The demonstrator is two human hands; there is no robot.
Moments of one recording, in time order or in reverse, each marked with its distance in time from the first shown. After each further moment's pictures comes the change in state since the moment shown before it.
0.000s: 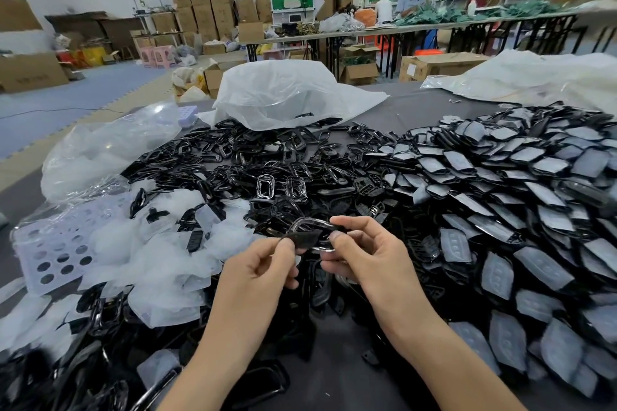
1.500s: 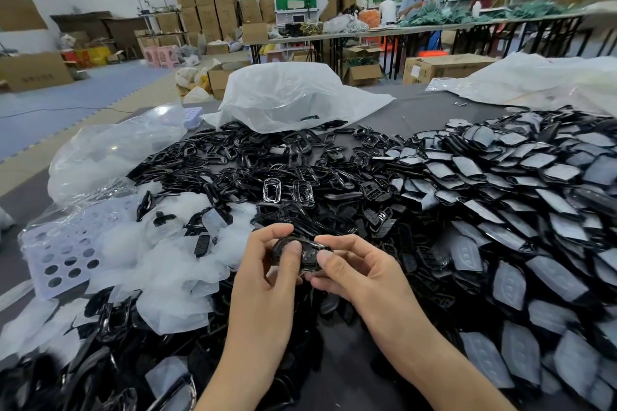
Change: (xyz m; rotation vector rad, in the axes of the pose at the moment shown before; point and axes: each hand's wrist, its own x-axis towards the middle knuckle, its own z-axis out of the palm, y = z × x) left_hand 0.002 -0.012 0.007 -0.087 0.141 0.176; right_hand -0.010 0.003 0.010 0.042 -0.189 0.028
